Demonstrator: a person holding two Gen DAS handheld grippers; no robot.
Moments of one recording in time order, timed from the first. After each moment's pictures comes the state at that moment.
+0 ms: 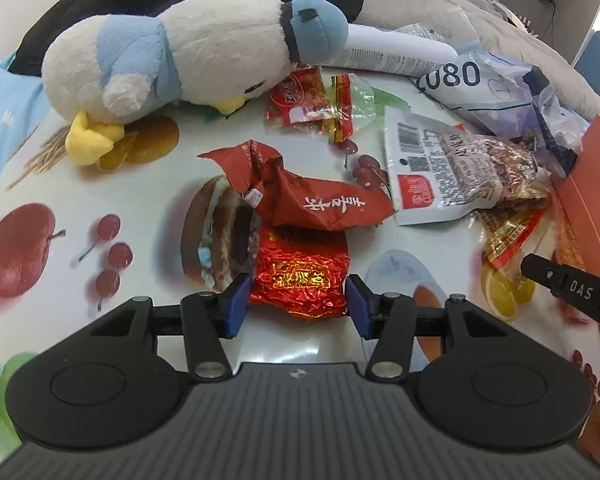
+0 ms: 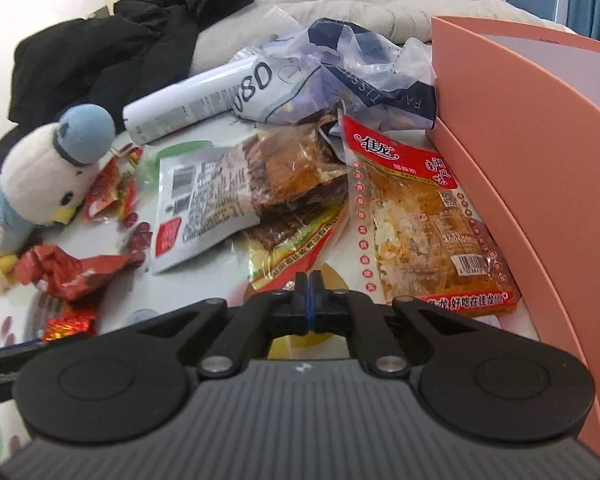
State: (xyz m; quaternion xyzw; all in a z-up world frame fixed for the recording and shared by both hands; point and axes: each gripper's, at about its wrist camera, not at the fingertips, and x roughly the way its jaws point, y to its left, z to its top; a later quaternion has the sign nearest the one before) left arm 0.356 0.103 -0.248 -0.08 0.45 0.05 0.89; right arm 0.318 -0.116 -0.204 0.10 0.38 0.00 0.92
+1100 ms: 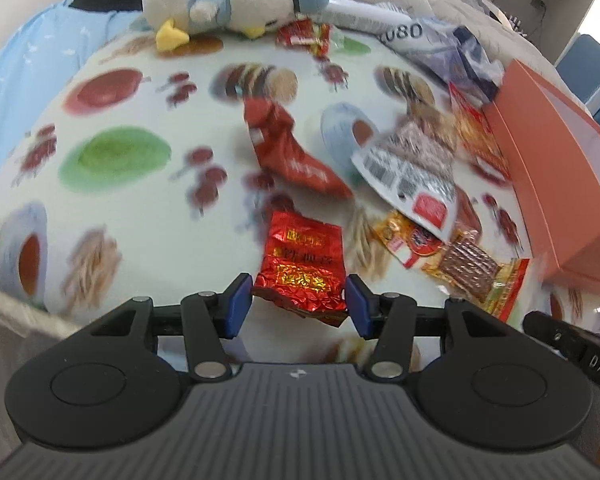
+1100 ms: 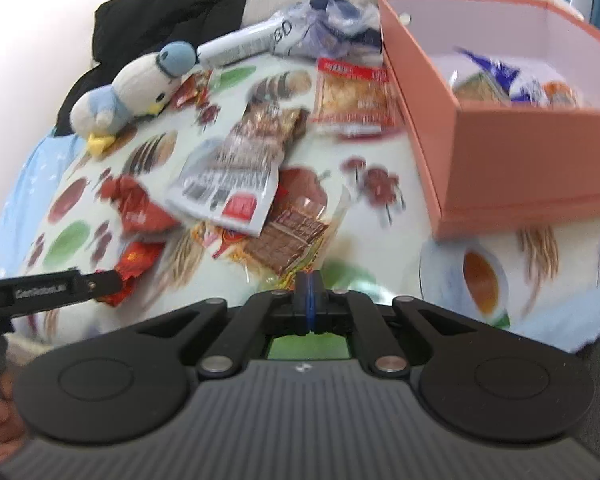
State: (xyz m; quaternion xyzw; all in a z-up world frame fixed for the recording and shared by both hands) left arm 0.144 0.072 -0.216 -0.12 0.47 0.04 0.87; right arm 0.108 -0.173 -0.161 0.10 0.44 0.08 0.89
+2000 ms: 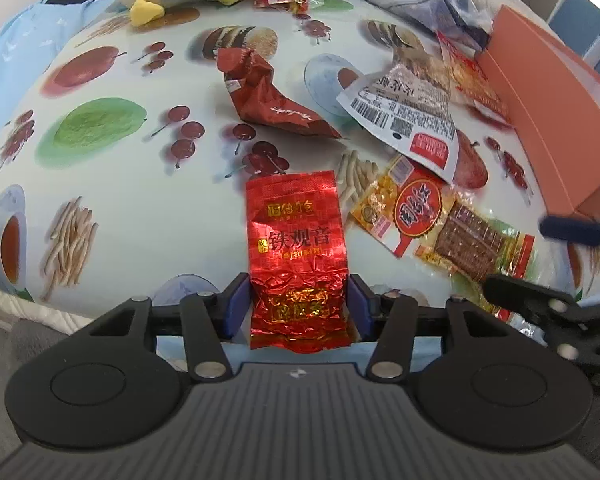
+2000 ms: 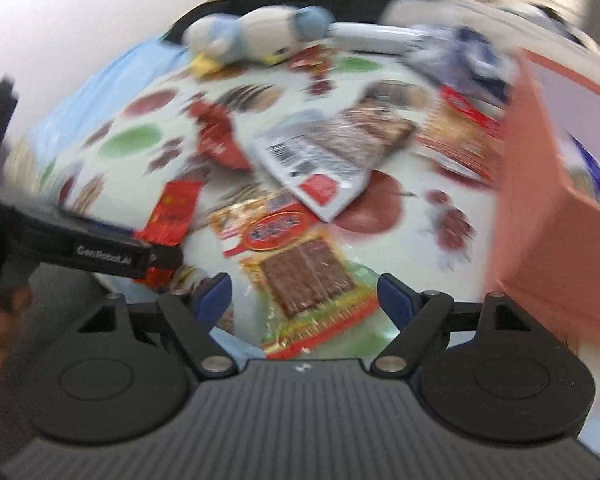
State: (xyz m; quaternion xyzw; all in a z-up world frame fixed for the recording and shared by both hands) left arm 0.146 0.056 -0.243 -0.07 0.51 0.02 0.86; right arm 0.118 -0.145 -0.166 -0.09 0.40 0.26 0.87
